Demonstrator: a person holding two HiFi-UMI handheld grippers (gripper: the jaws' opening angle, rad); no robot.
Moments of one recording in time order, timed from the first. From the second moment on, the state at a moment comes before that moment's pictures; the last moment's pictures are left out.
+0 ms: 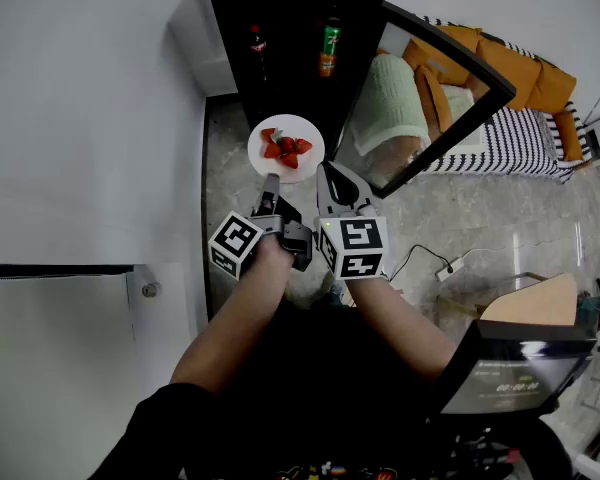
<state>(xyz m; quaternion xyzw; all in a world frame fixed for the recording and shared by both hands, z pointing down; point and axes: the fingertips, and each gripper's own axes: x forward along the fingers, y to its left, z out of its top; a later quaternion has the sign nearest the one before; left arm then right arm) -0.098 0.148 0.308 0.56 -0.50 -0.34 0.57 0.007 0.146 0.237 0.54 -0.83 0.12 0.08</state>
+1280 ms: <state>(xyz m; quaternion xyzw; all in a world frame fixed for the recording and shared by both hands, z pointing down) -0.005 0.149 0.327 0.54 -0.53 -0.37 0.55 0.101 0.139 0.257 0.50 -0.86 0.12 0.08</state>
